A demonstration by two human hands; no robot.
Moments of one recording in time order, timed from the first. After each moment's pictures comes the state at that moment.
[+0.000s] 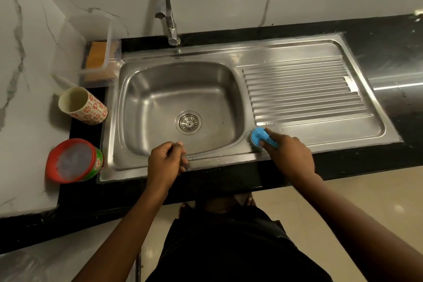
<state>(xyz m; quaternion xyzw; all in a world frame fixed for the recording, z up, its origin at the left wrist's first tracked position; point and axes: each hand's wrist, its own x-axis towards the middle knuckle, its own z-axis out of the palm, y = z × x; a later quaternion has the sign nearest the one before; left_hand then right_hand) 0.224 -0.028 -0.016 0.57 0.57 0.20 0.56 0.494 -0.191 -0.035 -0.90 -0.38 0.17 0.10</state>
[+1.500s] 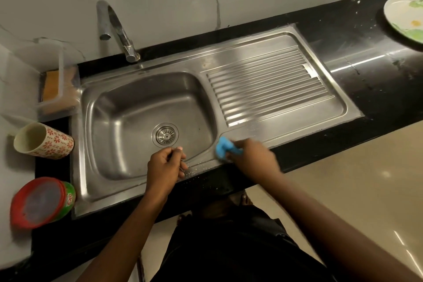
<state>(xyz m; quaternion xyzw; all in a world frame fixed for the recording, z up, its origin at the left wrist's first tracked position) 0.282 -0.039 -0.013 0.61 0.53 0.13 0.58 0.465 -0.187 -0.018 -0.89 -0.32 0.29 0.15</state>
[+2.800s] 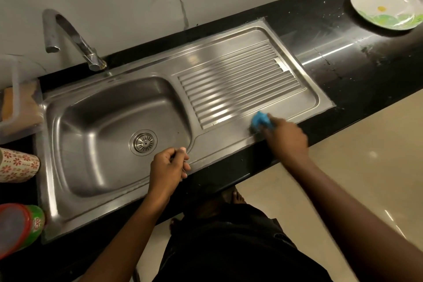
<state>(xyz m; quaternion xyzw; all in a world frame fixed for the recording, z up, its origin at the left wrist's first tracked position) 0.343 -0.075 -0.016 0.65 0.48 0.08 0.58 0.574 -0.267 -0.012 -0.96 -0.19 0.15 0.17</state>
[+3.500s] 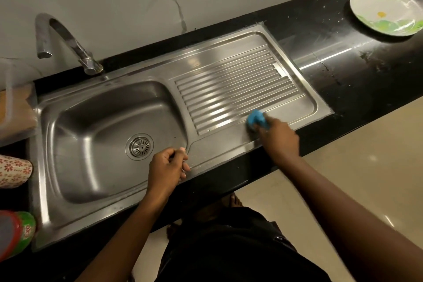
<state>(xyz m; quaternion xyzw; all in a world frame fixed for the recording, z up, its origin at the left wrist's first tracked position) 0.364 -0.075 -0.011 0.65 0.48 0.08 0.59 0.591 -0.252 -0.014 -0.95 -0.18 0.16 0.22</state>
